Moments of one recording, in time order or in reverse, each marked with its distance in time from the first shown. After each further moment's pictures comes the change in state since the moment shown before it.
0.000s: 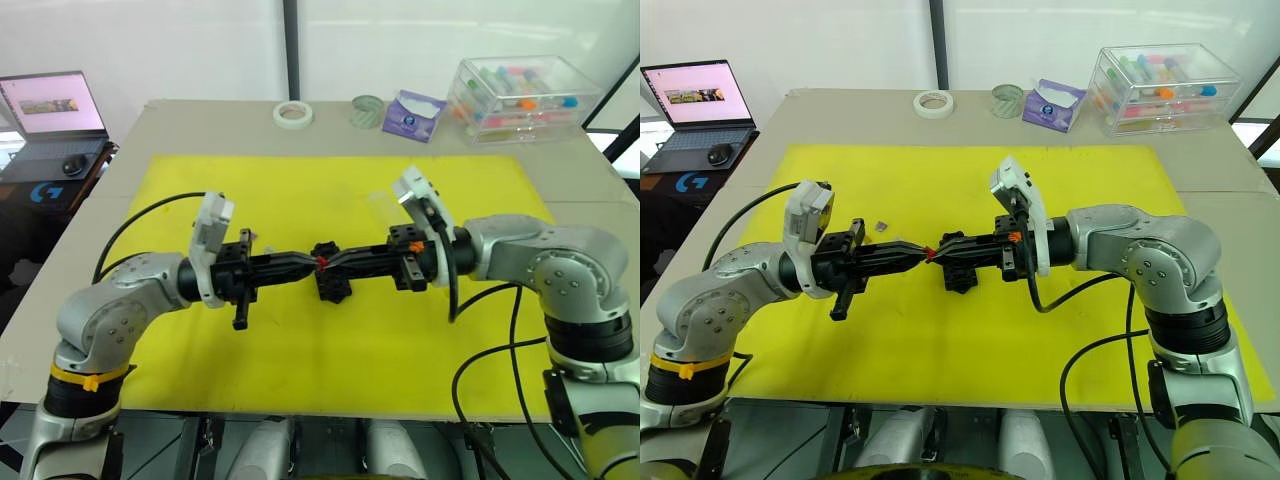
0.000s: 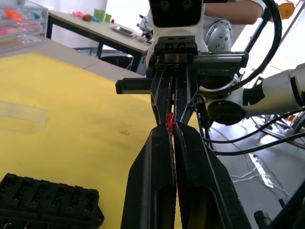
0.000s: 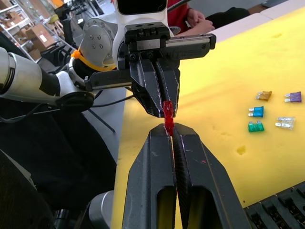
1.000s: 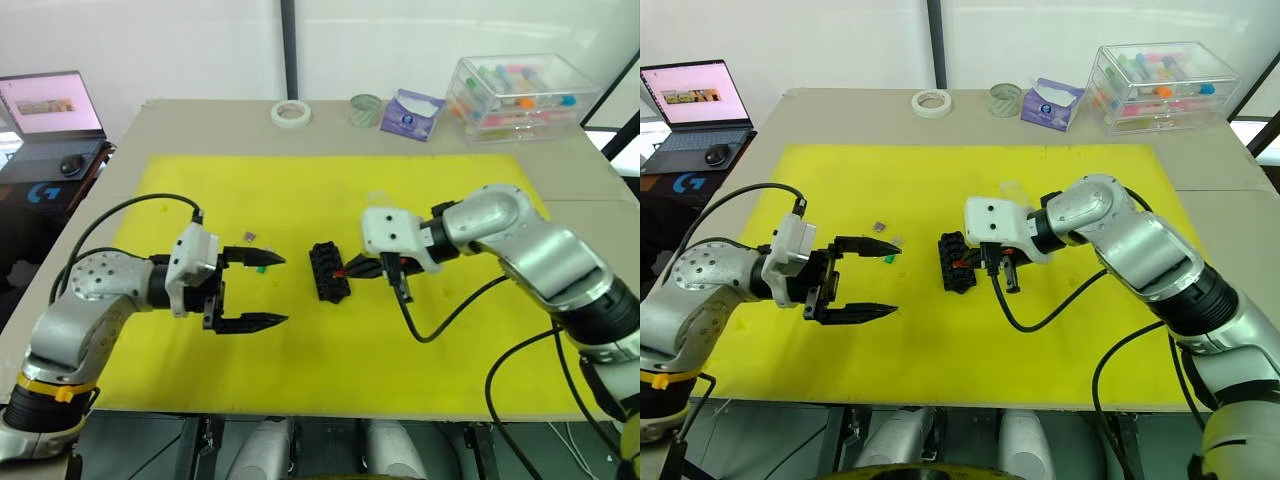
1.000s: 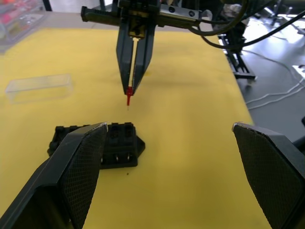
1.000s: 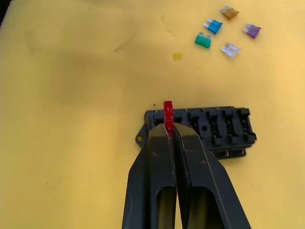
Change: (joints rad) left arm 0.112 0.147 -0.041 0.042 0.367 -0.427 -0.222; right arm -0.168 -0.183 0.456 0.051 -0.701 -0.470 0.288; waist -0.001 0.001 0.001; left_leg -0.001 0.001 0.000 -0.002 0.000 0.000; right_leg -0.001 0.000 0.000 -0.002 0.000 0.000
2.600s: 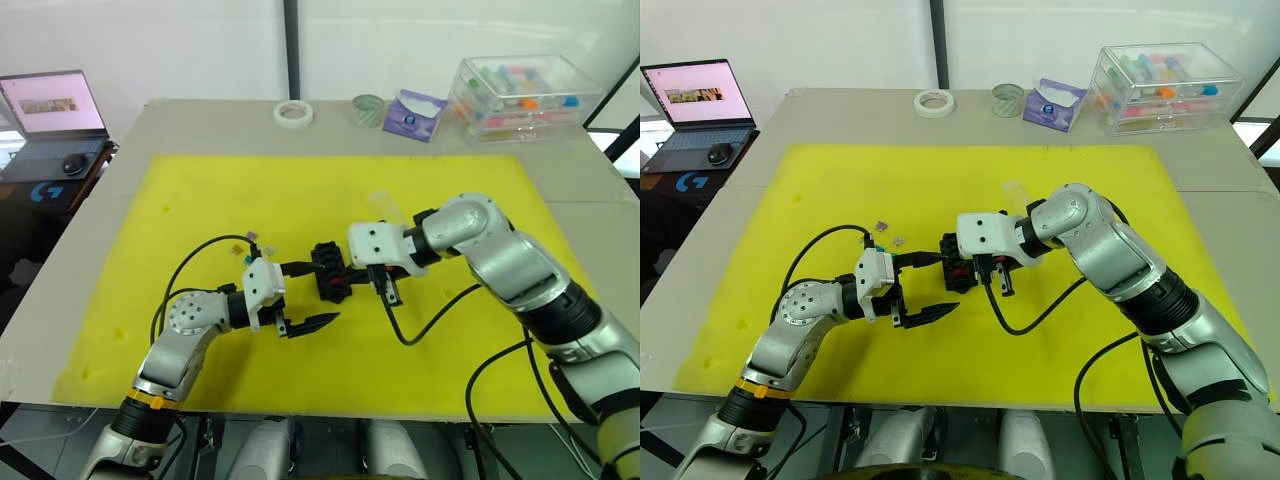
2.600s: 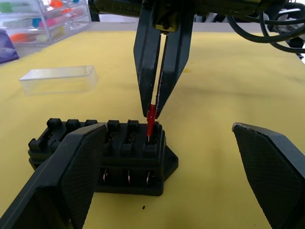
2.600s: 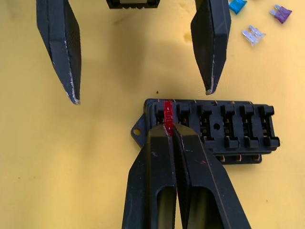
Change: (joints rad) left arm 0.042 -0.336 -0.223 0.226 0.292 -0.315 0.219; right arm 0.030 0.095 0.015 0.110 -0.229 -0.111 0.120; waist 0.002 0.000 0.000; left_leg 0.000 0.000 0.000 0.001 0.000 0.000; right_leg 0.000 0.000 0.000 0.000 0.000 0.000
